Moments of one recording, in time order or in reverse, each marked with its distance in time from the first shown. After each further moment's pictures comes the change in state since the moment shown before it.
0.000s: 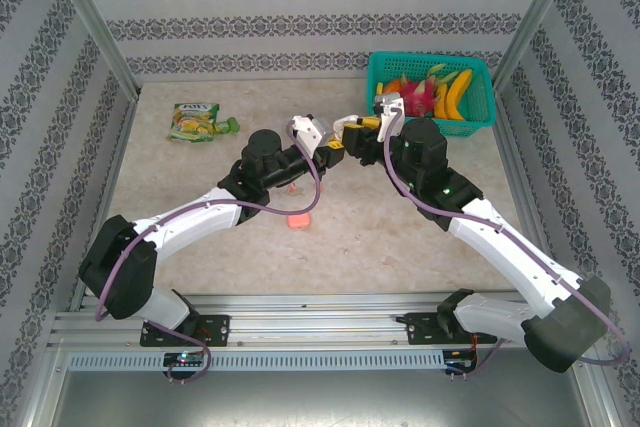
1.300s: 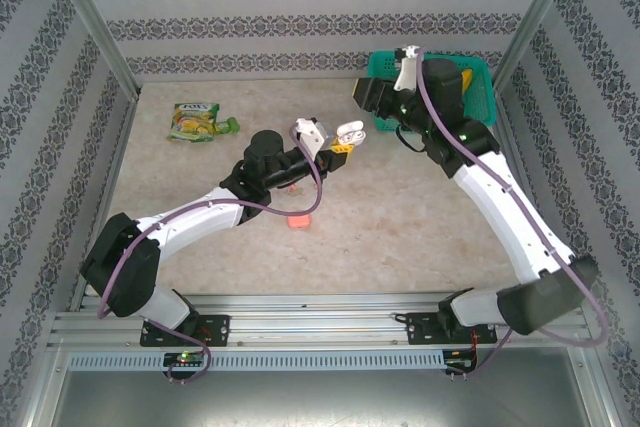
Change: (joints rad) left arm -0.001 0.015 -0.003 0.004 0.062 0.011; right arm -0.177 0.239 0.480 -0.388 -0.160 0.214
